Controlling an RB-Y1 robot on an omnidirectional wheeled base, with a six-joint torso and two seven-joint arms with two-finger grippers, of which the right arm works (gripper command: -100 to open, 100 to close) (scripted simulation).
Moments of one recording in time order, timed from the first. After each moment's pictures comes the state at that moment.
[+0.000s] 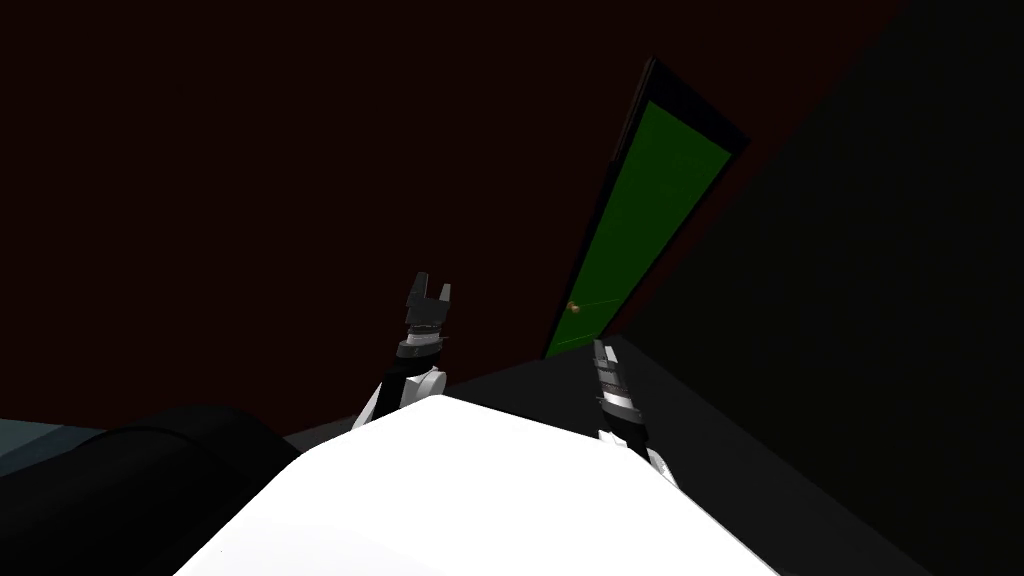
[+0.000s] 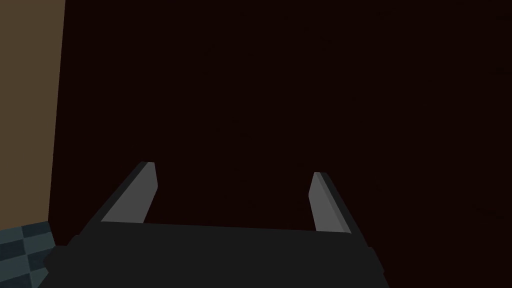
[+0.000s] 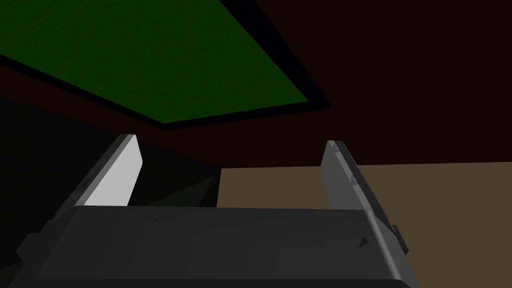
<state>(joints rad) 0.40 -0.11 -0.12 -1.69 0.15 -0.75 0.52</state>
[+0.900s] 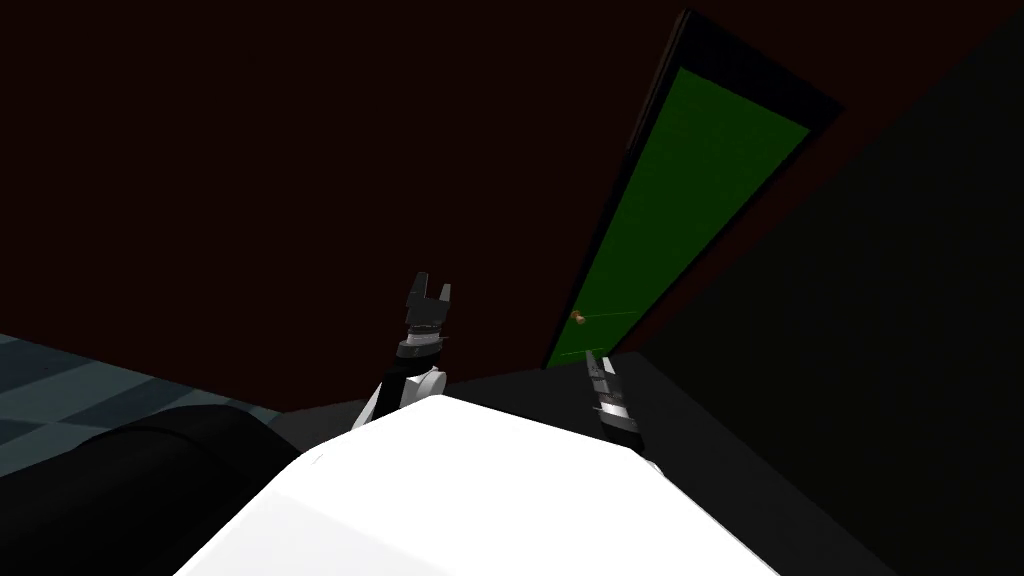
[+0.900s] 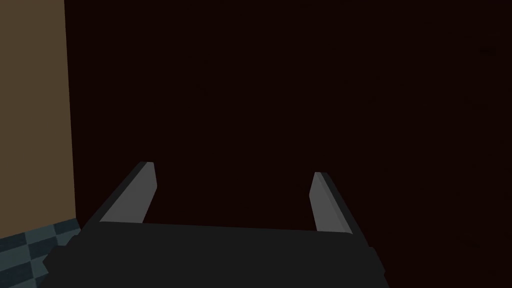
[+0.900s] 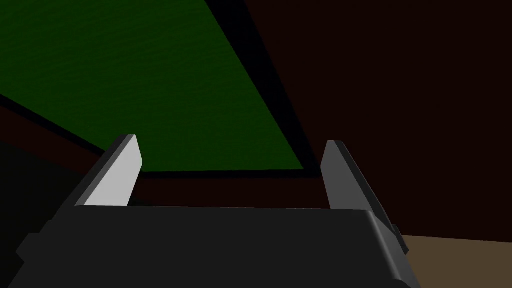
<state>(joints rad) 0.38 -0.11 -0.15 -1.50 0.23 -0.80 0.68</state>
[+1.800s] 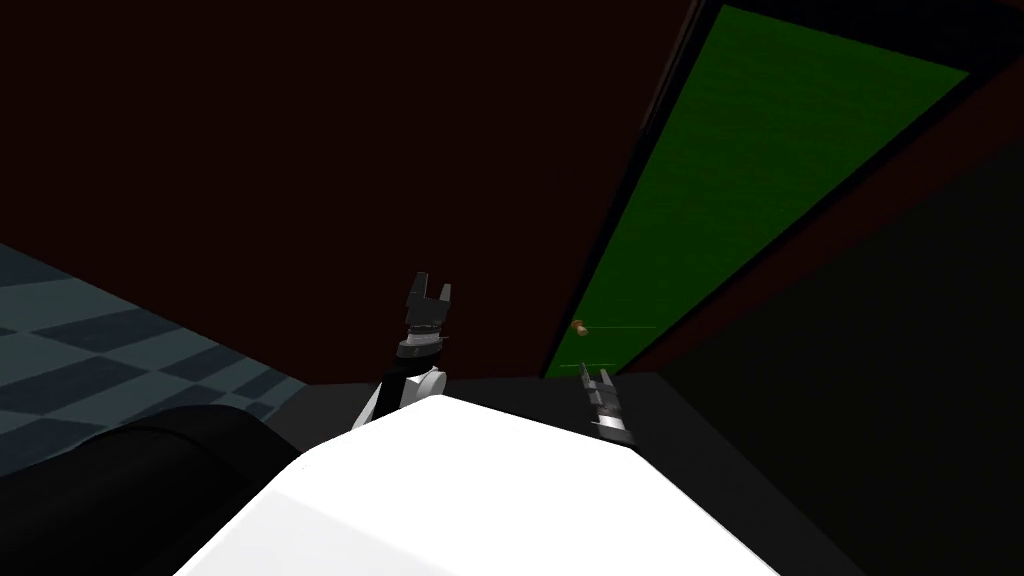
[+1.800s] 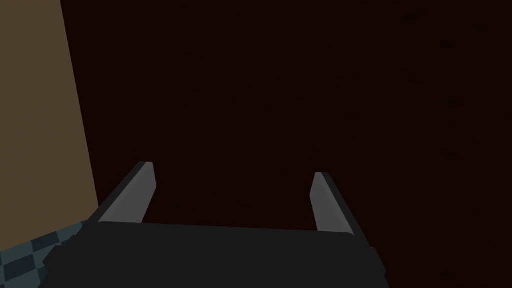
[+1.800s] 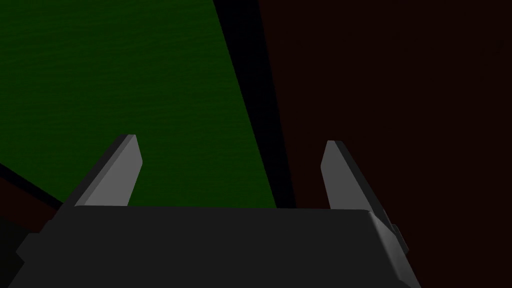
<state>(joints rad) 0.37 -0.11 -0.18 -1.32 0.31 -0.85 0.85</state>
